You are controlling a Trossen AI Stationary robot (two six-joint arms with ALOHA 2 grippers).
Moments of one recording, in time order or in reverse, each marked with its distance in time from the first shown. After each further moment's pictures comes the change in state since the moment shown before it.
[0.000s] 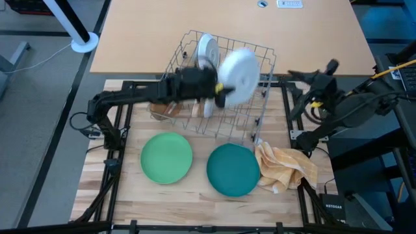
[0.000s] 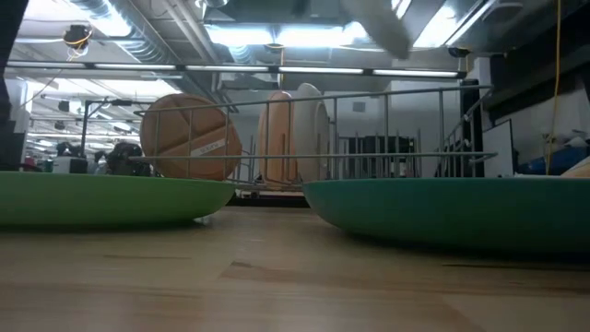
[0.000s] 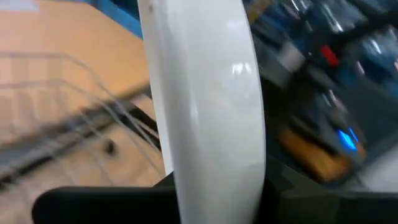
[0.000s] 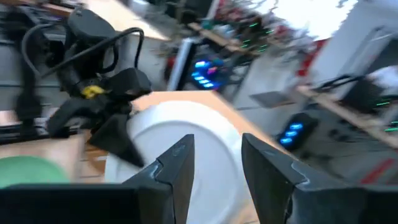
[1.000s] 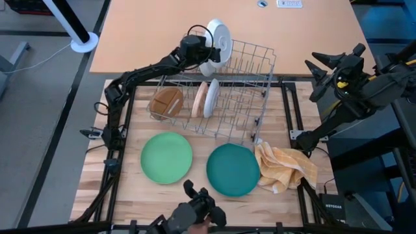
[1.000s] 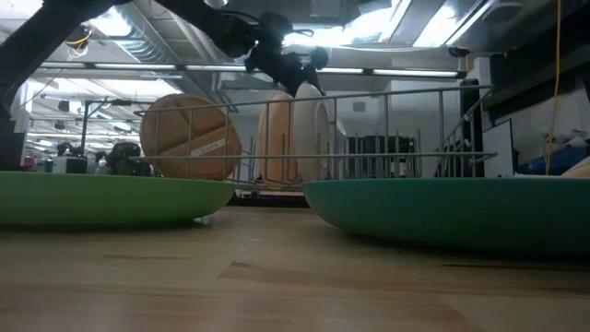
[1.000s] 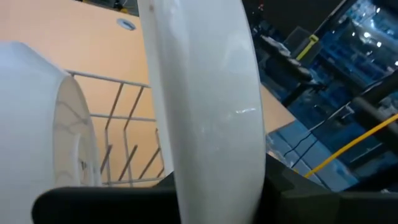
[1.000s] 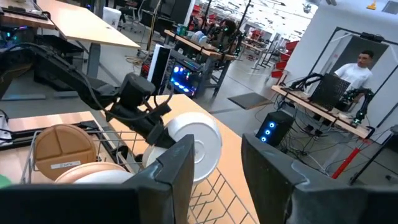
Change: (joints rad) left arm 0.491 0.283 0.001 0.235 0.115 -0.045; right arm 0.000 -0.154 0.000 -0.118 0.094 -0.006
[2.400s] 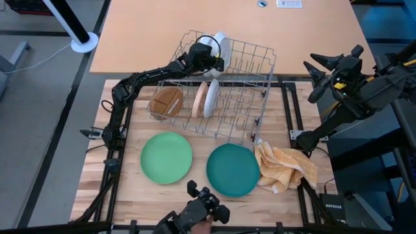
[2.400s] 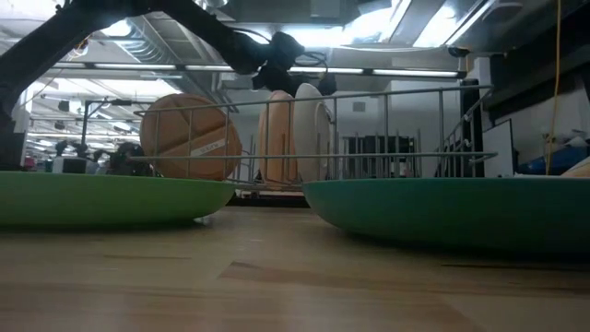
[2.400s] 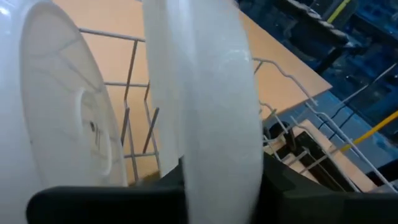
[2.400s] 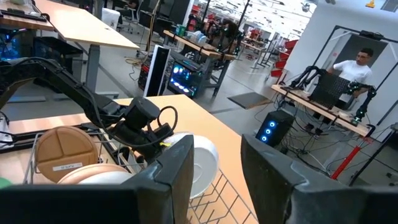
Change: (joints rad) left arm -0.015 0.098 0.000 -0.026 -0.049 0.090; right arm 0.000 0.009 -0.010 0.000 0.001 0.031
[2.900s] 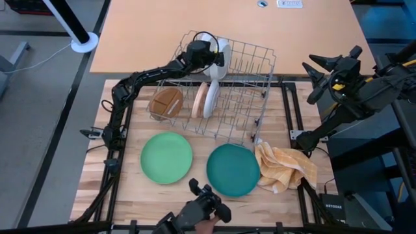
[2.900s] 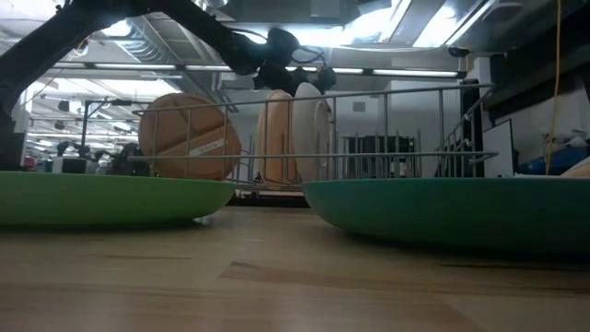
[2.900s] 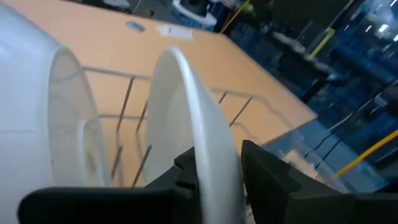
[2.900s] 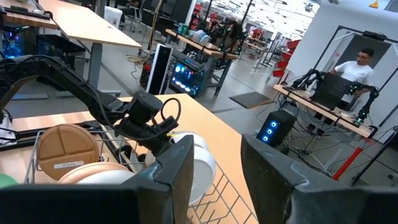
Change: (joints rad) left arm 0.001 0.000 0.000 0.114 -0.003 -0.036; right arm 0.000 0.004 0.000 0.000 -0.008 0.000
